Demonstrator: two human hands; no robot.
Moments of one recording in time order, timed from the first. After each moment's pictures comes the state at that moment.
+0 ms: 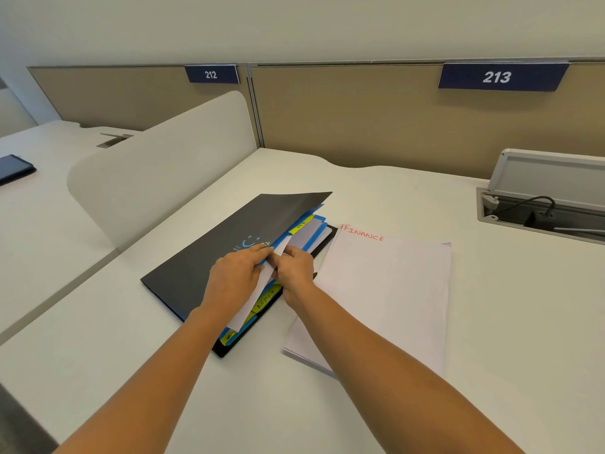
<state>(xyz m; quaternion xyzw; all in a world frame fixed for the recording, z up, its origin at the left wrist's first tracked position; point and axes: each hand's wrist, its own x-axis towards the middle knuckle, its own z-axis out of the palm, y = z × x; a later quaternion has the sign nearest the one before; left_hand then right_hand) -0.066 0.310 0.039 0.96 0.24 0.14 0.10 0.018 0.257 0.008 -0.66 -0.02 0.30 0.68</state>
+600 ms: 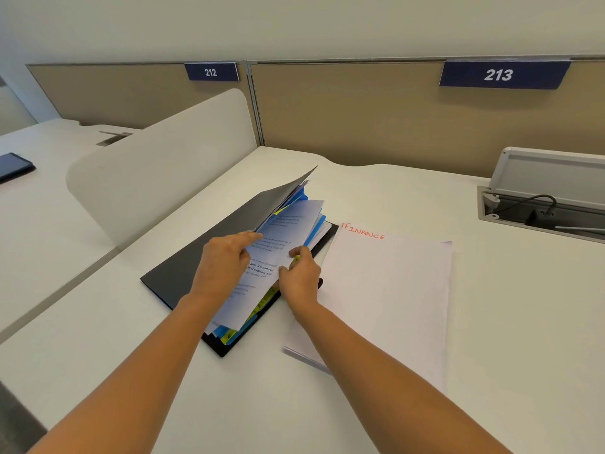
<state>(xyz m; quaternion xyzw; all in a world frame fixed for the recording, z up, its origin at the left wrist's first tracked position) -0.067 0.323 0.049 0.93 0.22 0.24 0.16 0.010 0.242 -0.009 -0.78 -0.12 0.17 0.59</state>
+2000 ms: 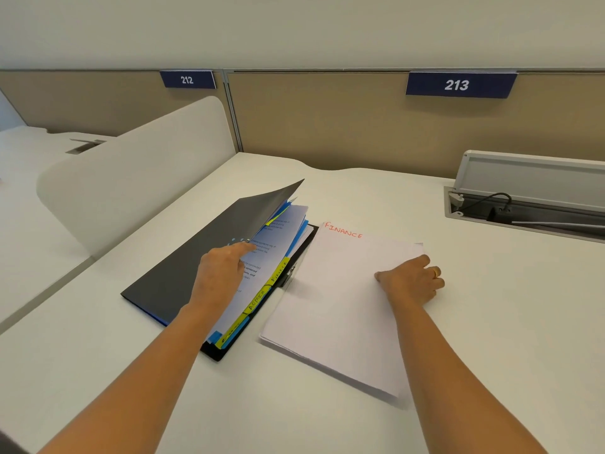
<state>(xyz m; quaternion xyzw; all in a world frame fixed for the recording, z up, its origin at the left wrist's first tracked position) -0.063 0.297 0.046 0.94 0.24 0.19 0.15 0.100 0.085 0.000 -0.93 0.15 0.06 0.33</state>
